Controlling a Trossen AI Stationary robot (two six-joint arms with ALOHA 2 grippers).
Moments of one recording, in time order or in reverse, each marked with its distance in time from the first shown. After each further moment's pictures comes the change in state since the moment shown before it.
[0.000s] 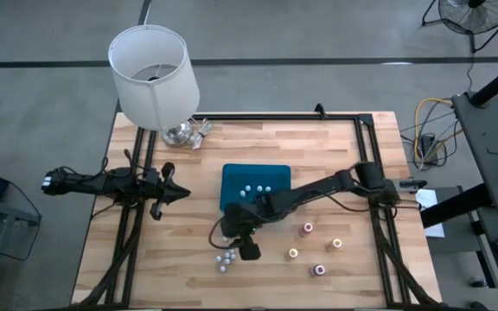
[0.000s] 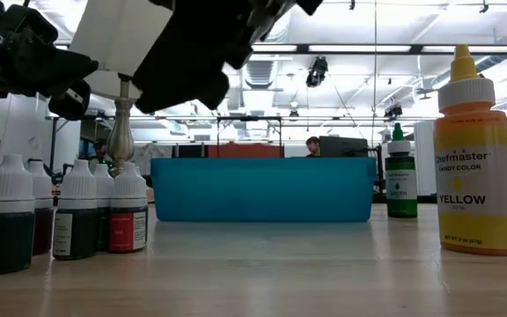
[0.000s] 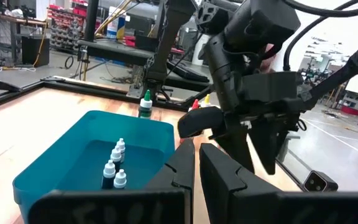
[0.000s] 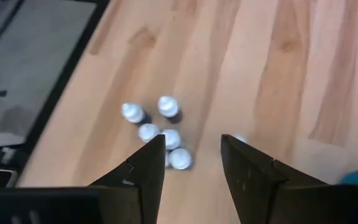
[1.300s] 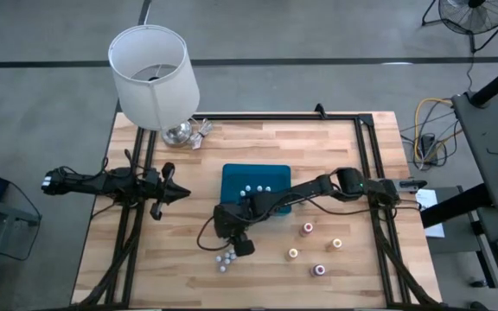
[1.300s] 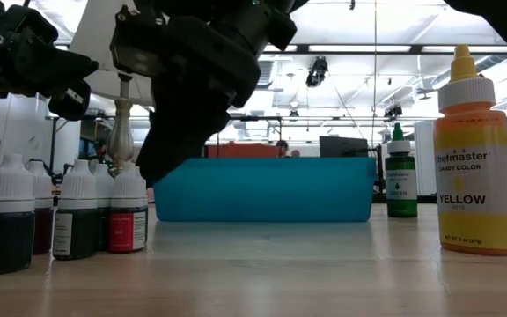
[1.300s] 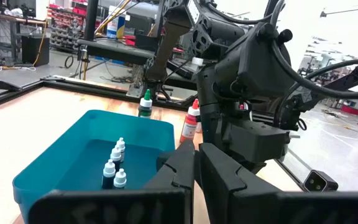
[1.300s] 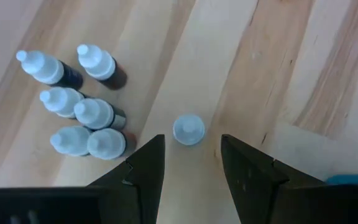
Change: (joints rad) left arm 0.000 0.001 0.000 0.000 0.001 0.000; right arm -0.032 0.193 0.174 -0.147 0.052 -0.160
